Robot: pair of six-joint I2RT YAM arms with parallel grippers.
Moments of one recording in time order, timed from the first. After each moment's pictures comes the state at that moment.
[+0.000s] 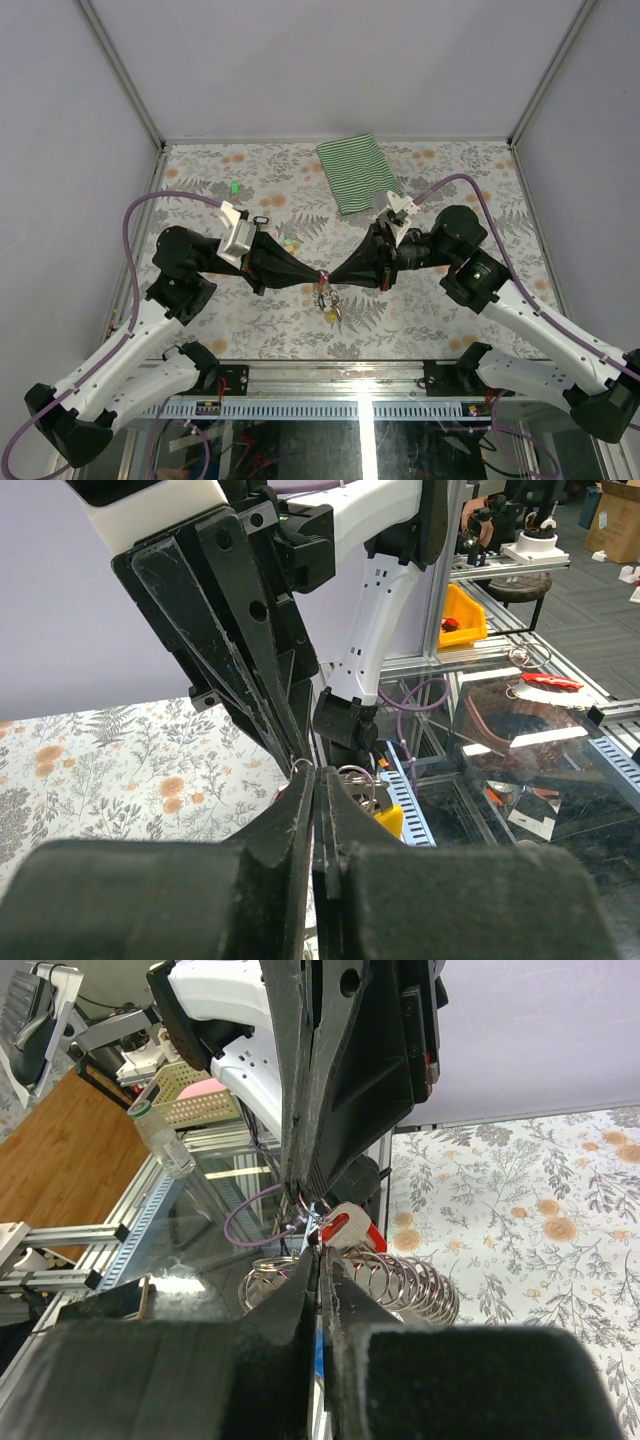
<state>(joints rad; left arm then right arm) -0.63 0.83 0.82 0.42 1.09 -0.31 0.78 0.99 0.94 0.16 -0.94 0.36</state>
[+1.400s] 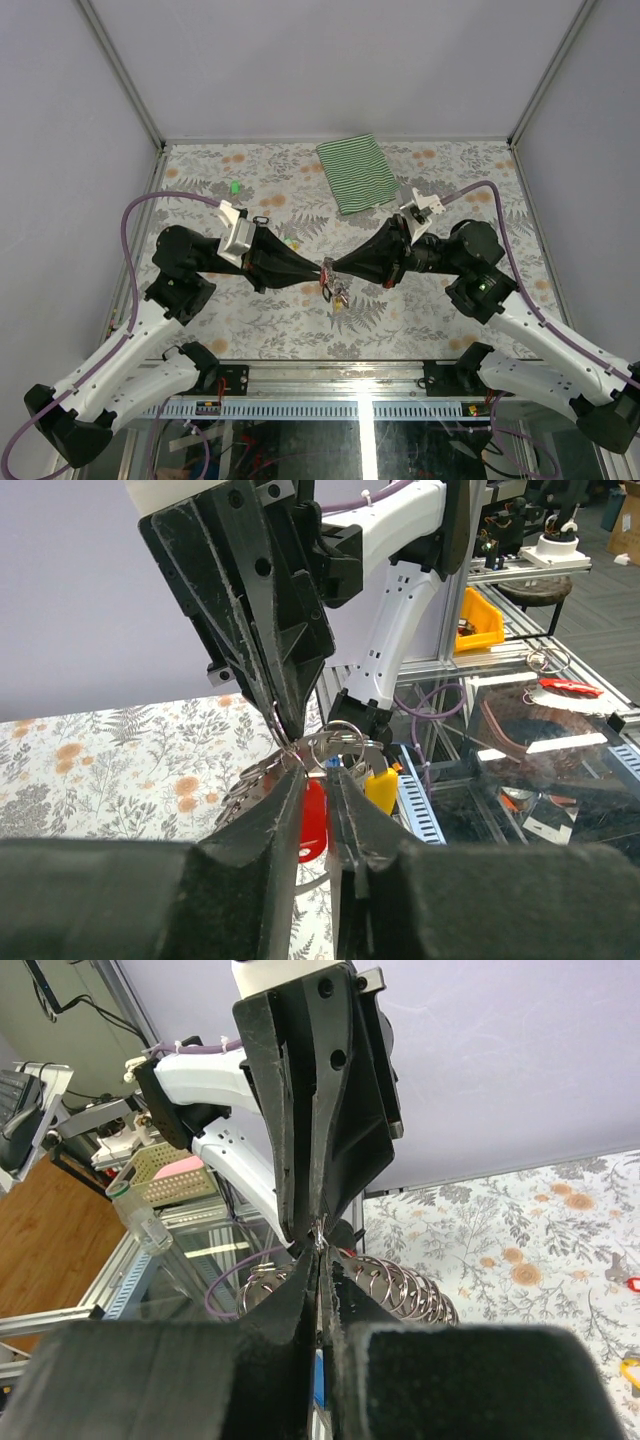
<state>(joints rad) -0.63 0.82 0.83 0.40 1.06 -0.29 0.78 0.90 0.84 0.37 -0.77 0.50</state>
